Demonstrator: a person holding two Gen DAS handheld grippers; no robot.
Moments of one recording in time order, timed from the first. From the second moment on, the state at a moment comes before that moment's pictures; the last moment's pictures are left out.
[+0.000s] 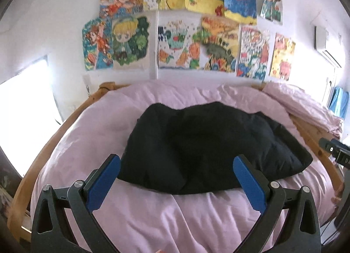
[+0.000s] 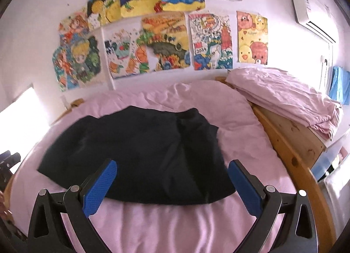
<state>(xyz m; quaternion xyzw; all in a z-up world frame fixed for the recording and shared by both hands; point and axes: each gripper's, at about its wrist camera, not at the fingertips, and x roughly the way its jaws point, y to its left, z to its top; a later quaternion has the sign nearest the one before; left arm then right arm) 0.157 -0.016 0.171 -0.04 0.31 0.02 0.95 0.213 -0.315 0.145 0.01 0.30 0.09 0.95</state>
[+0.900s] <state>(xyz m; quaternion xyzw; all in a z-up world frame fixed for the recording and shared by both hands) 0.069 -0.031 0.143 -0.04 0.25 0.01 0.97 0.088 -0.274 0.125 -0.01 0.22 0.13 0.97</state>
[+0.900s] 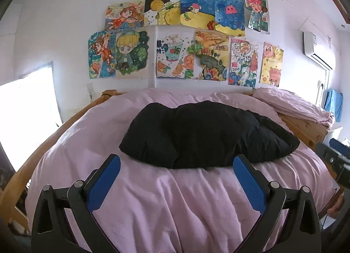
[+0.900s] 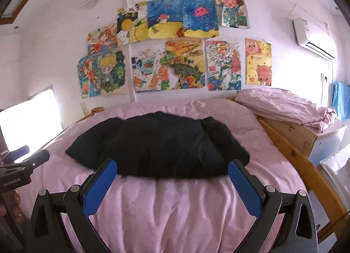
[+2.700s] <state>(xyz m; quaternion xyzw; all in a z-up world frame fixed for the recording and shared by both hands) 0.047 -0.050 0.116 -0.02 0.26 0.02 0.96 0.082 -0.264 0.098 -0.03 0.25 0.15 0.96</state>
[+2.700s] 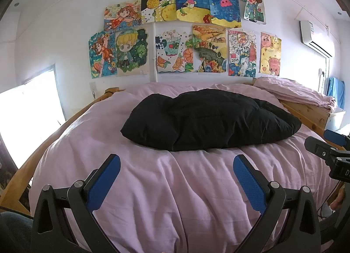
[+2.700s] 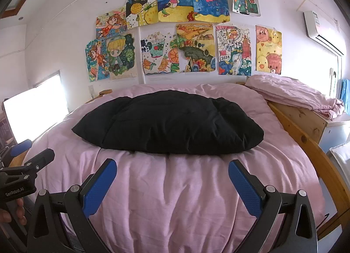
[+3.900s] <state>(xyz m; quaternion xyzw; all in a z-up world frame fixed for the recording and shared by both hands) 0.047 -0.045 0.113 -0.02 0.26 0.02 0.96 0.083 -0.265 0.099 -0.02 0.25 0.15 0.96</state>
